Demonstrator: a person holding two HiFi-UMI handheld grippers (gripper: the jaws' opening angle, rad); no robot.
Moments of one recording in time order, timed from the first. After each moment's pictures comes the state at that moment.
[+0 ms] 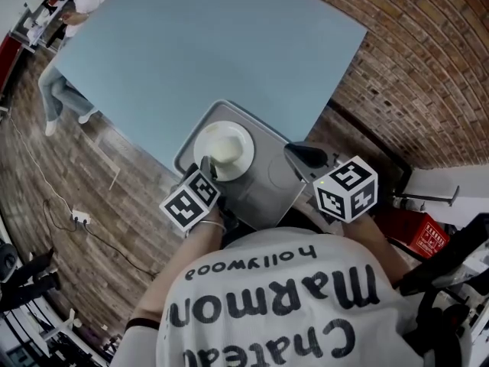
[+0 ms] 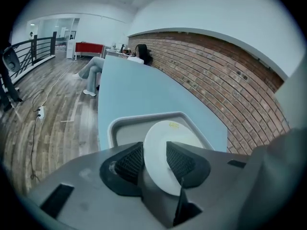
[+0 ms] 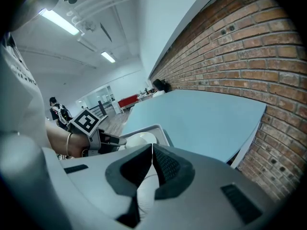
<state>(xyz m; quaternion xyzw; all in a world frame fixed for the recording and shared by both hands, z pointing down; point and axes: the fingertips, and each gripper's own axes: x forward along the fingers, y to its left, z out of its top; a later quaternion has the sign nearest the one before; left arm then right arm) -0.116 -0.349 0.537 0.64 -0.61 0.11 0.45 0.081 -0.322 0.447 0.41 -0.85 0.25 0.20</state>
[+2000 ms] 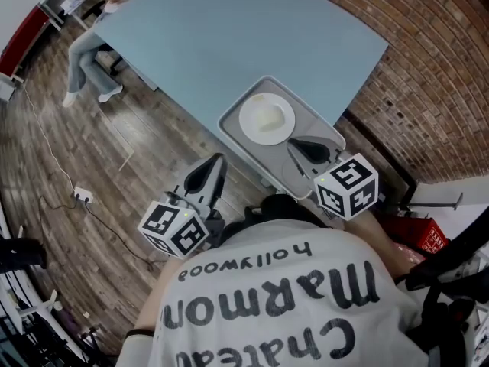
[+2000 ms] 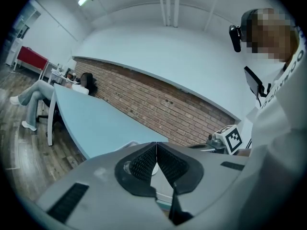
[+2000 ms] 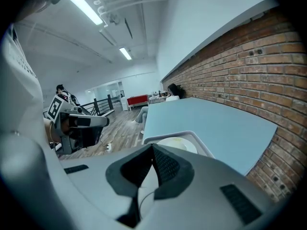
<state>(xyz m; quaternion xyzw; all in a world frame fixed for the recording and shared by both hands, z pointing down) -0.177 -0.236 0.396 0.88 -0.40 -0.04 0.26 -0.040 -0.254 0.421 0.39 -0.88 0.16 0.22</state>
